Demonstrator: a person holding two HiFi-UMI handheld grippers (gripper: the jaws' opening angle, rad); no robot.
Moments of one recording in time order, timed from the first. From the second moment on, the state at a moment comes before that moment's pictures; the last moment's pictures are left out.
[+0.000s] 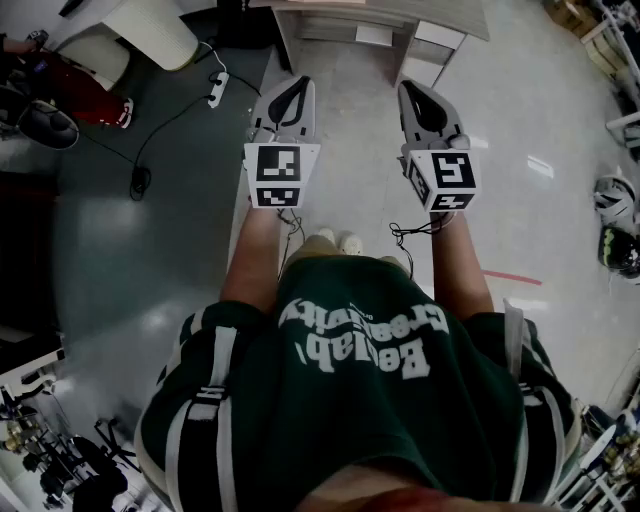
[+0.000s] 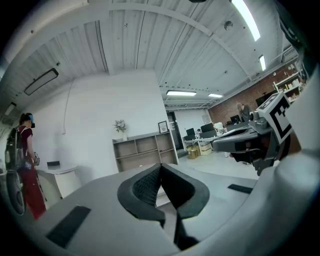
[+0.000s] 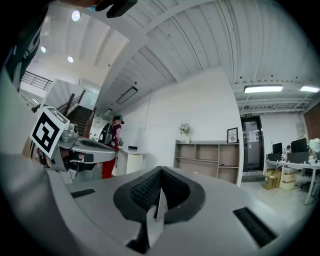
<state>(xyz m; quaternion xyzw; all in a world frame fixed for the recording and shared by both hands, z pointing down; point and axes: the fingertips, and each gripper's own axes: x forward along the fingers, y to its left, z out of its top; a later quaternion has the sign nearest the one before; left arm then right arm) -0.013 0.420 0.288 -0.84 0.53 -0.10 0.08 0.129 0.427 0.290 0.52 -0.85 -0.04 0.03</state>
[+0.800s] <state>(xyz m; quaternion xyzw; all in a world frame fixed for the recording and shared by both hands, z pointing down) -0.008 0.425 0.282 -0.83 0.54 -0.10 0.07 0.128 0.434 0.286 0.50 -0.86 -0.04 0.02</state>
